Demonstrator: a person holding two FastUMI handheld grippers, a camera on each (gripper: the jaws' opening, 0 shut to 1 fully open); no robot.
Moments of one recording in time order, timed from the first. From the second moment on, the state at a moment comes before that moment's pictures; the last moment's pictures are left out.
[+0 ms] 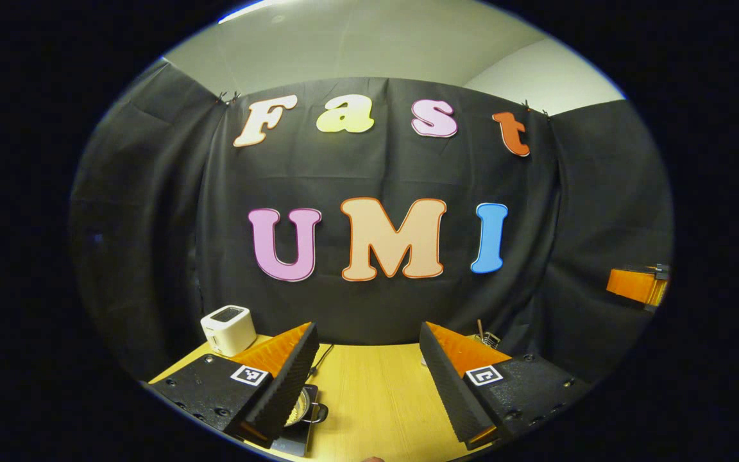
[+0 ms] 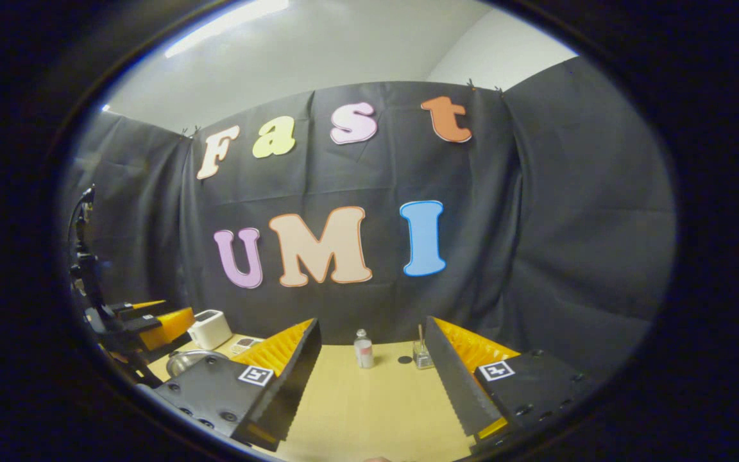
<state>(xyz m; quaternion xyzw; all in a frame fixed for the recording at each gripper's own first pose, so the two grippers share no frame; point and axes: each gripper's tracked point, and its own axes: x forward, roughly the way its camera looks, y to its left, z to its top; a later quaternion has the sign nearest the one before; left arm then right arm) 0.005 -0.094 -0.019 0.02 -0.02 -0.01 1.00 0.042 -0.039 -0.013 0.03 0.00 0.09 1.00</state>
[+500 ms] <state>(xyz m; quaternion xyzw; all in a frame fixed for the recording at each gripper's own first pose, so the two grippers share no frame) -0.011 -0.153 -0.007 0.03 -0.05 -0.07 1.00 0.044 -0.065 -0.010 0.05 -0.02 0.09 0.99</state>
